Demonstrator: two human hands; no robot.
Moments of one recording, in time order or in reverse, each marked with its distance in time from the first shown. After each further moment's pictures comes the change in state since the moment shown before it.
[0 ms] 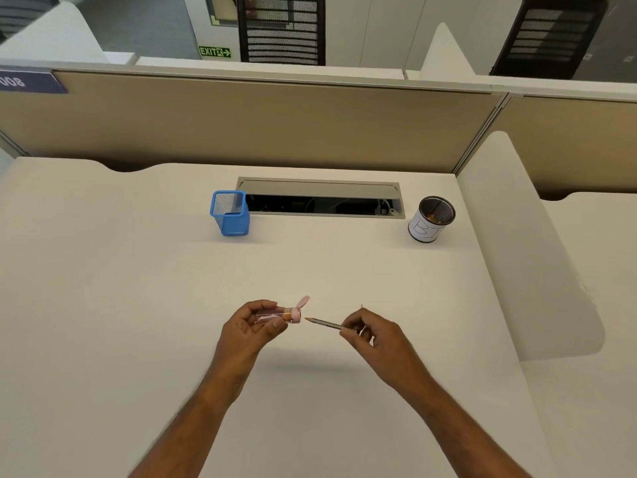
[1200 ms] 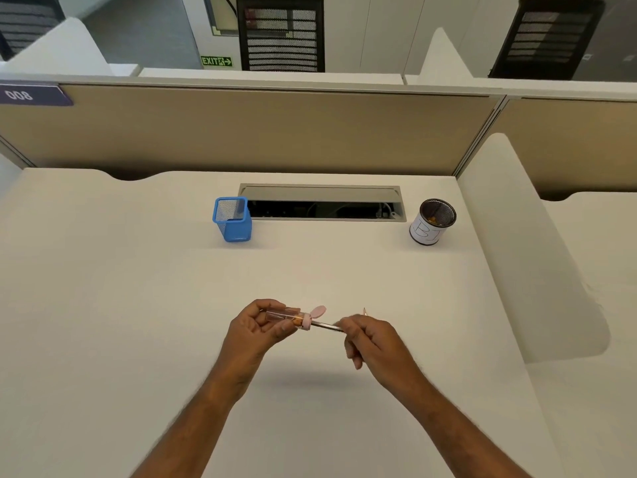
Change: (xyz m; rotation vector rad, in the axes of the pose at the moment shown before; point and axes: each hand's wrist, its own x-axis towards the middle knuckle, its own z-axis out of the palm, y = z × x) left_hand -0.004 0.023 0.012 -0.092 -0.079 0.021; right_hand -0.003 -0.021 0.005 0.272 -0.054 0.025
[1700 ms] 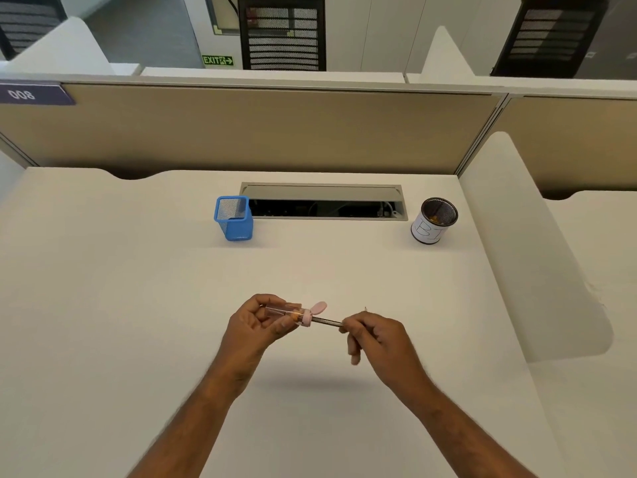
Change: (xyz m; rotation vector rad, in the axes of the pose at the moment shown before) left_hand -0.003 0.010 0.002 -0.028 -0.002 0.026; right_hand -0.003 -0.002 -0.001 -0.006 0.091 -0.045
